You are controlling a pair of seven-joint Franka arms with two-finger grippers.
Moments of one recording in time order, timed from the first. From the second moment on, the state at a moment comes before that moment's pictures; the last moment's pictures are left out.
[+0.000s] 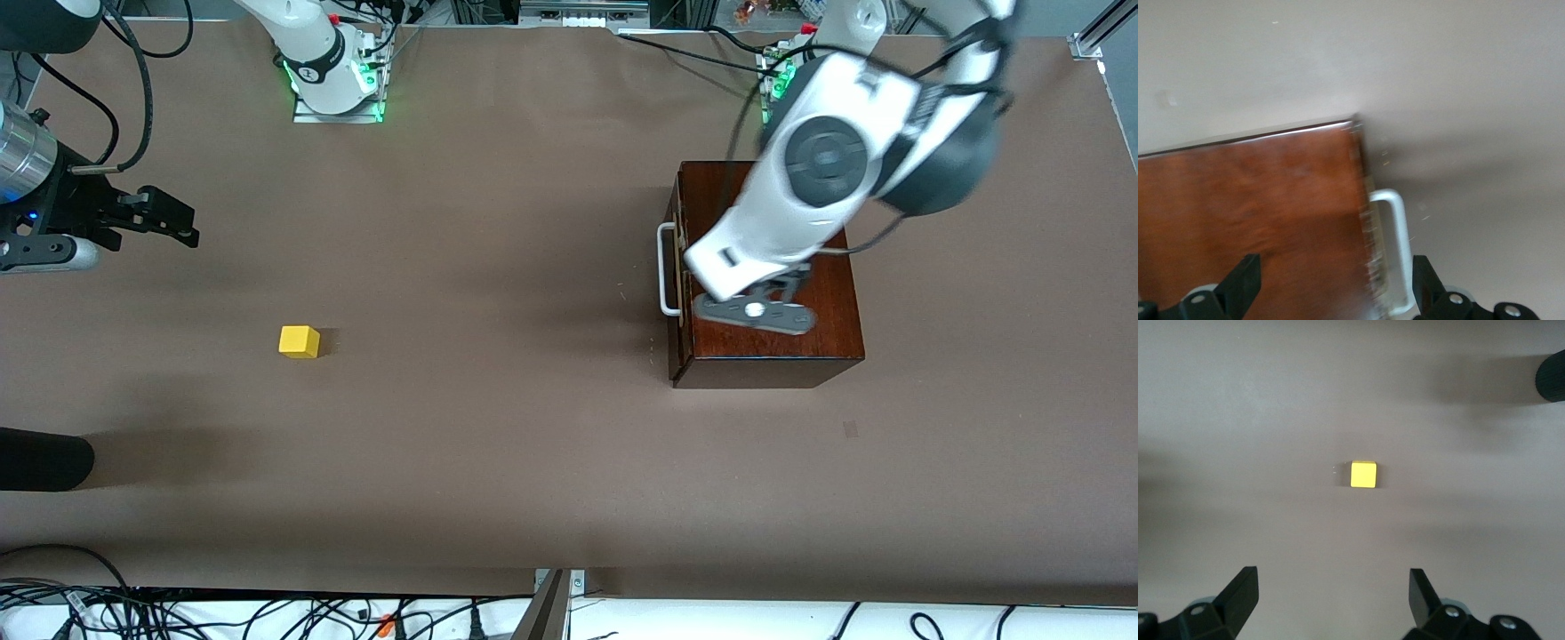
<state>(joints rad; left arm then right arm) -0.45 0.46 -0.09 -1.33 0.01 1.68 -0.41 0.13 0.11 -0.05 -1.48 0.02 1.57 0.02</state>
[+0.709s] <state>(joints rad) -0.69 0.63 -0.08 -1.34 0.27 1.75 -0.76 0.13 0.11 -0.05 -1.48 0.02 1.57 0.02</state>
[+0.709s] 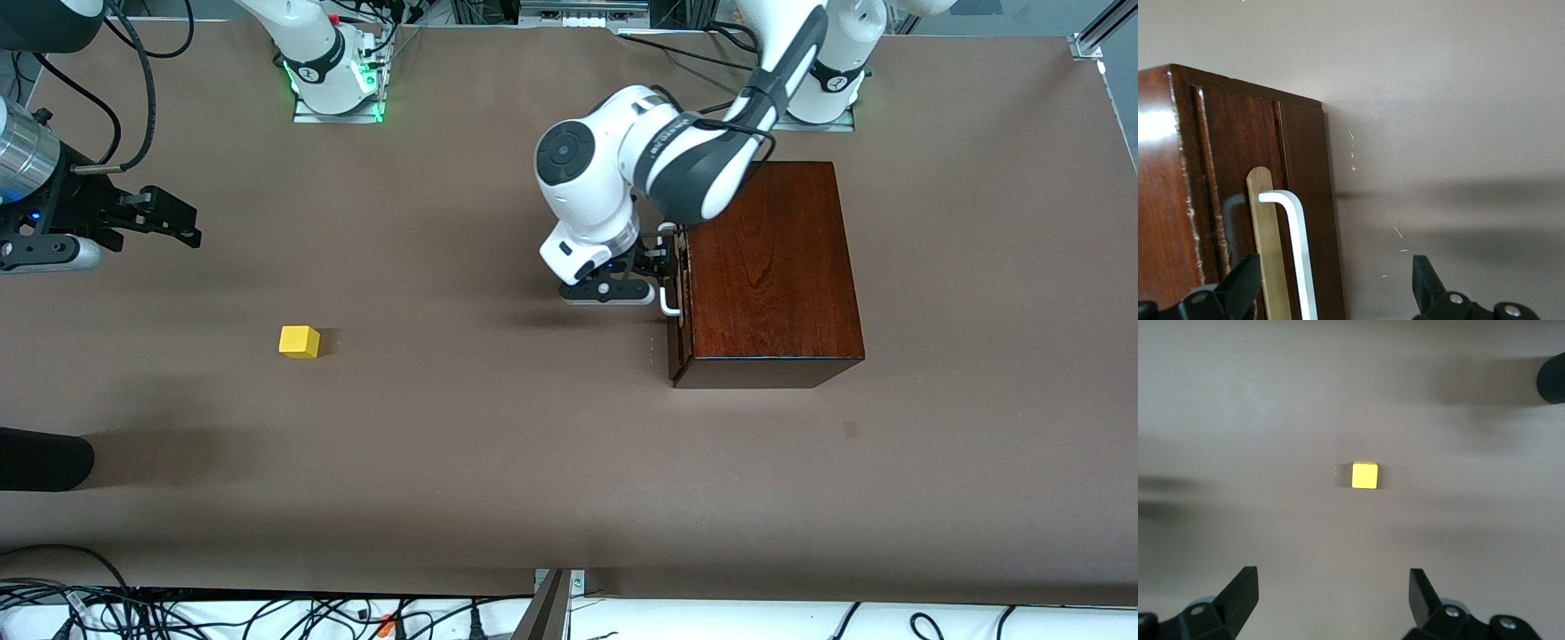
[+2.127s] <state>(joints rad) -0.73 0.69 -0.08 -1.41 0.35 1.78 -0.92 0.13 0.11 -0.05 -1.48 0.02 1.57 0.02</state>
